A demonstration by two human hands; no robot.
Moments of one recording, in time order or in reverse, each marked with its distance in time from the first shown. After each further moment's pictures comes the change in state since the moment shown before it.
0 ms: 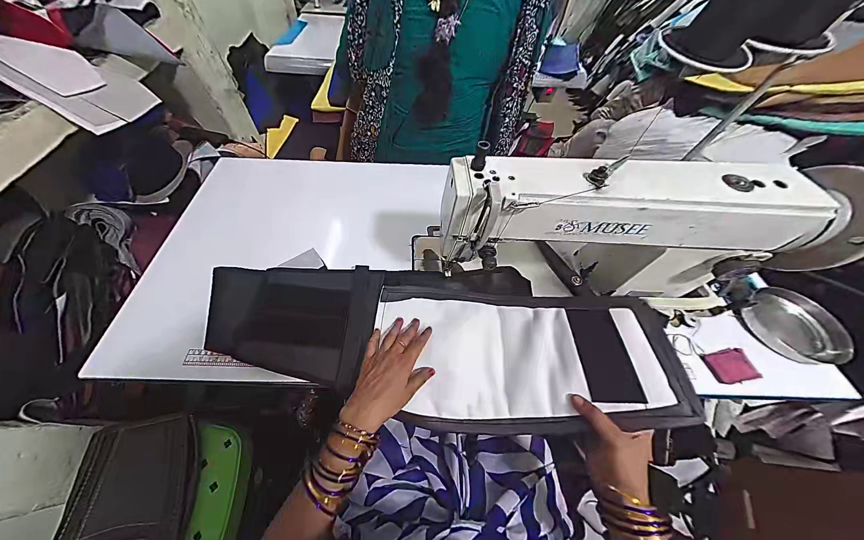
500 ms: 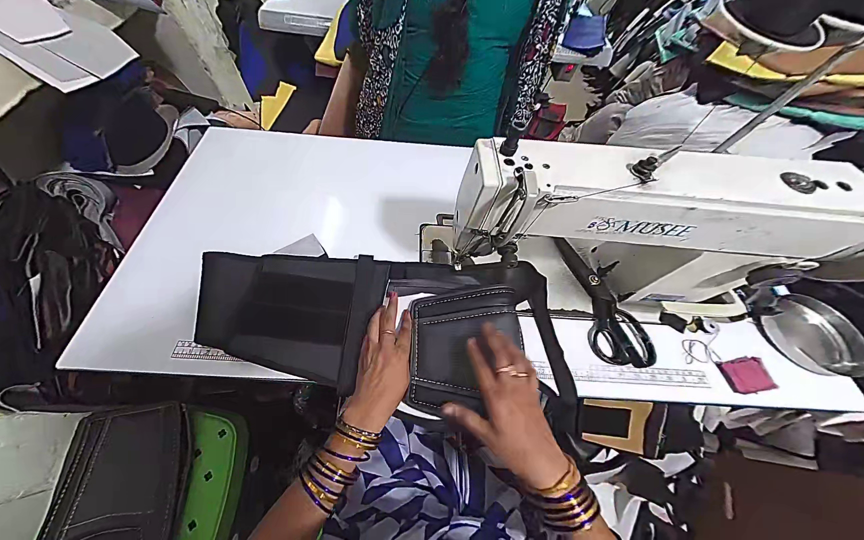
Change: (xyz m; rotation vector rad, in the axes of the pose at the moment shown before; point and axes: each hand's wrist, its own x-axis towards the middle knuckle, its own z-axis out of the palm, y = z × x) left_hand 0.010 -0.017 0.026 0.104 0.354 -0.110; right_hand -0.020 -0.001 0.088 -1.050 -0.729 -0.772
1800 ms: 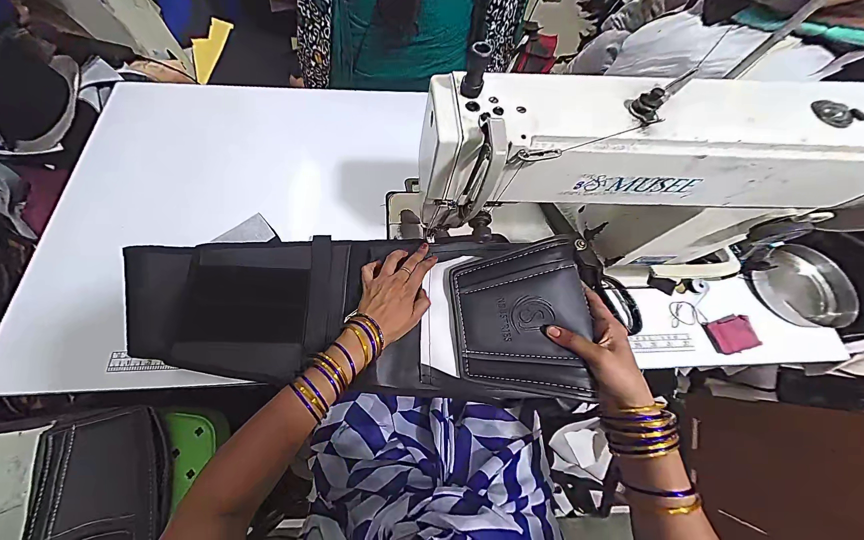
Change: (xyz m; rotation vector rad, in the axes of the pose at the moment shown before) left_hand 0.090 0.013 0.024 0.018 -0.338 0.240; right_hand 0.003 0.123 -0.049 0.973 0.116 0.650
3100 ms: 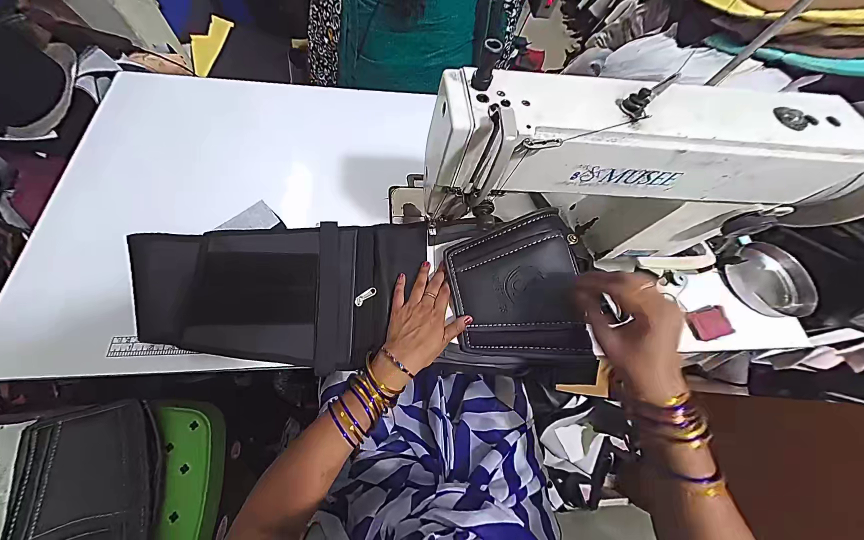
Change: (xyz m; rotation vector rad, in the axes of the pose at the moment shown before) left_hand -0.033 0.048 0.031 -0.048 0.018 -0.044; right_hand -0.007 -0.041 -0.013 -0.927 0.050 -0.705
